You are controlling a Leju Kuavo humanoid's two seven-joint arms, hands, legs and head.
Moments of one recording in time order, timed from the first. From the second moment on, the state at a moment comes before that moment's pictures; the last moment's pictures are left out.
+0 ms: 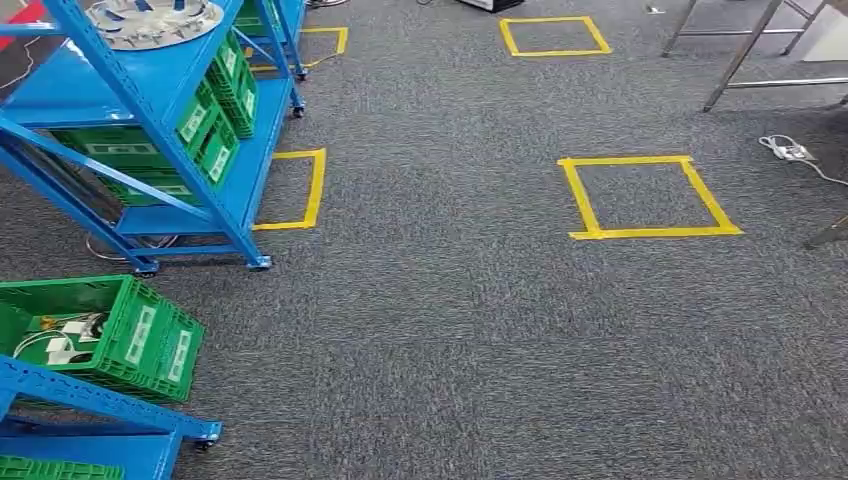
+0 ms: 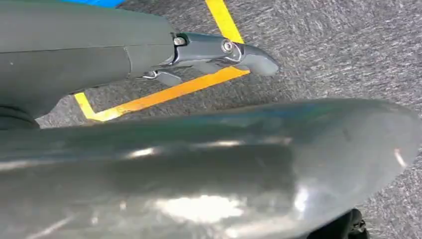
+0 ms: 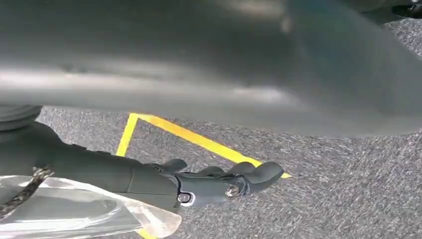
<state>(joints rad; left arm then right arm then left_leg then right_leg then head) 0.07 0.46 -1.35 -1.04 1.03 0.70 -0.22 0.33 -0.53 0.96 -1.28 -0.33 -0.70 0.31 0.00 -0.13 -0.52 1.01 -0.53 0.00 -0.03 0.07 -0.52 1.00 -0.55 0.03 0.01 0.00</state>
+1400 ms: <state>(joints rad) 0.06 0.45 -1.36 -1.03 1.04 0.70 -0.24 0.34 -0.54 0.96 -1.28 -0.29 -0.70 0.34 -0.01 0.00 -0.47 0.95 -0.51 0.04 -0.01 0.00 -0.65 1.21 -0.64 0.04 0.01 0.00</state>
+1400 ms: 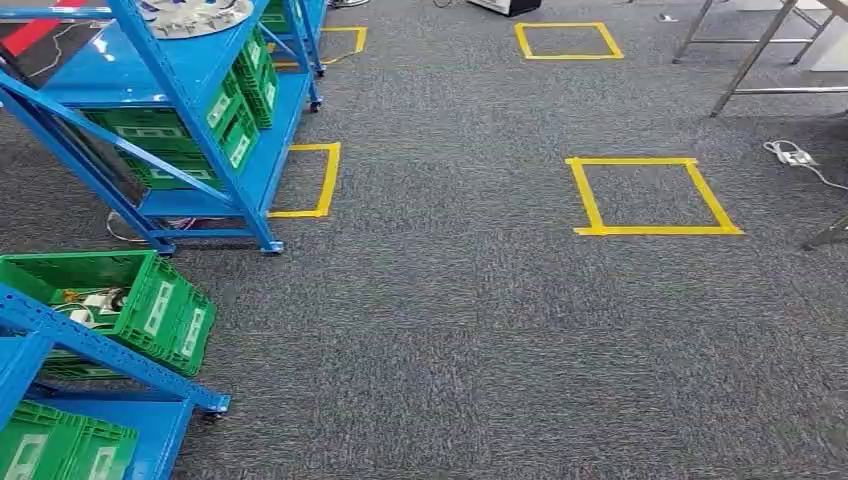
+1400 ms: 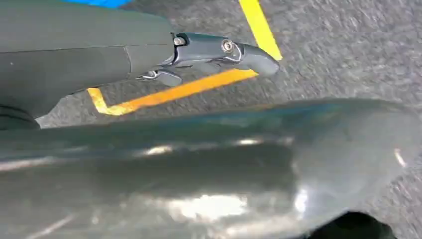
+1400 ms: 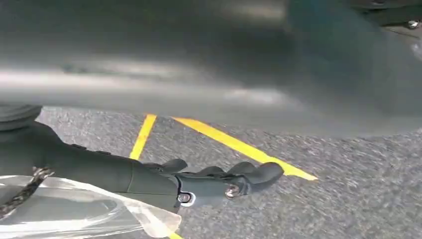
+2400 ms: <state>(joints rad) 0.10 0.43 -1.28 -1.00 0.92 0.70 -0.17 0.36 -0.53 0.92 -1.29 -0.39 -0.70 0.30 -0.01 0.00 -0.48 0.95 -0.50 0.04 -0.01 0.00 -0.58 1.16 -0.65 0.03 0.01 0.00</state>
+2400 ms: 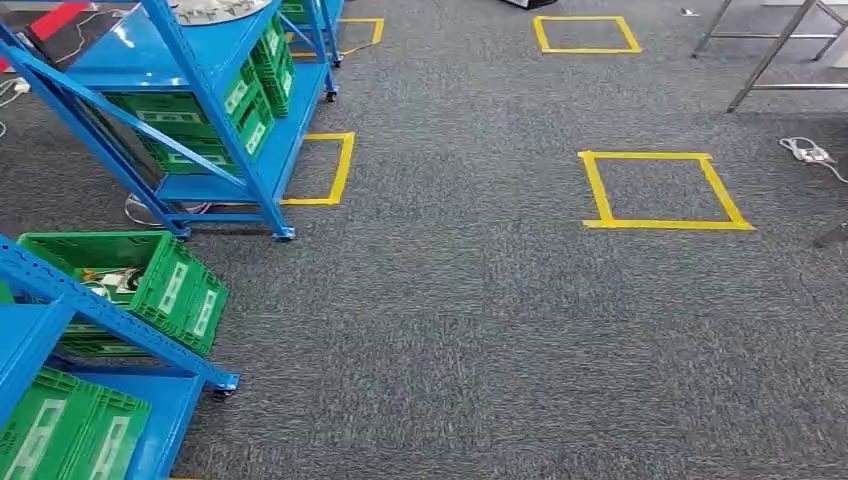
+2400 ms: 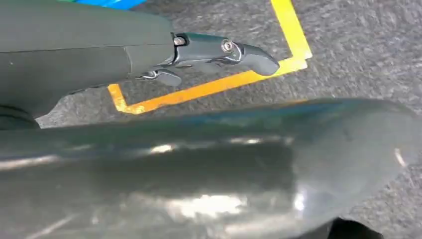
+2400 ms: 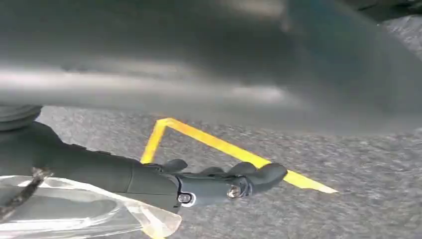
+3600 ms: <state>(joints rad) 0.10 0.43 -1.28 -1.00 0.93 0.70 -0.17 0.36 -0.53 0.91 -1.29 -0.39 -0.70 0.29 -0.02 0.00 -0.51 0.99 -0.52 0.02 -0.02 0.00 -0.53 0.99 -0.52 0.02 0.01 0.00</state>
